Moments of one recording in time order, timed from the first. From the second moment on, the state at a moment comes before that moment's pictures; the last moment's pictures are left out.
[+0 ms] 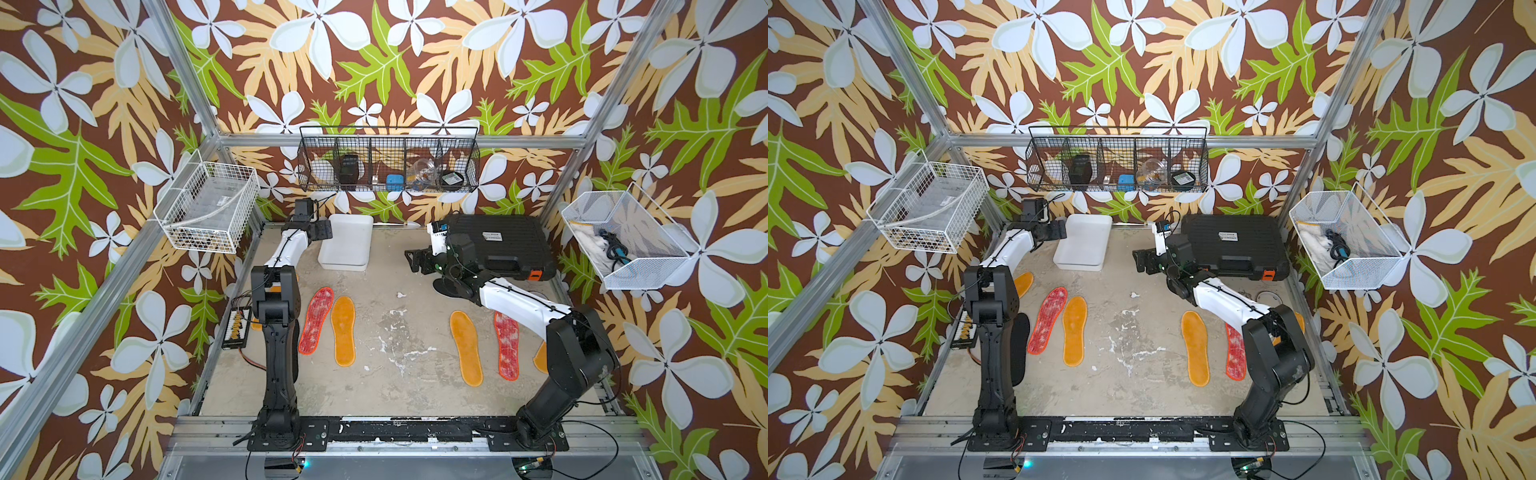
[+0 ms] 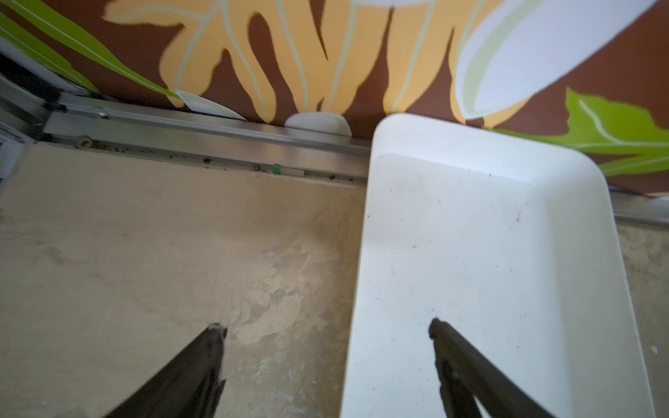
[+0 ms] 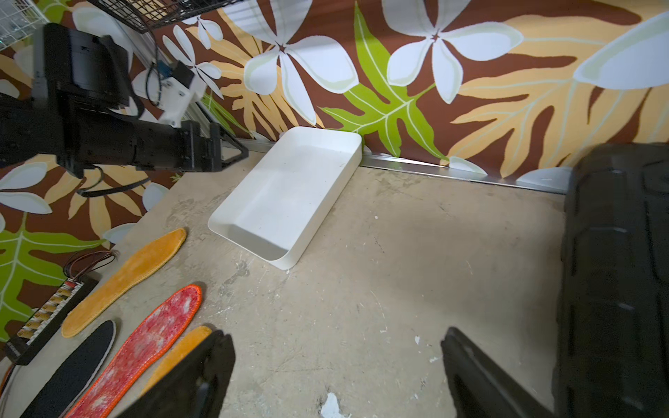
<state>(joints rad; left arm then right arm) 0.00 2.42 2.13 -0.49 -0.01 -0.14 0.47 1.72 1.21 0.14 -0.11 0.24</state>
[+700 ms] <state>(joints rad) -0.05 2.46 2.08 -0.52 -0.02 -0.14 0.48 1.59 1.12 0.09 -0.08 0.25</state>
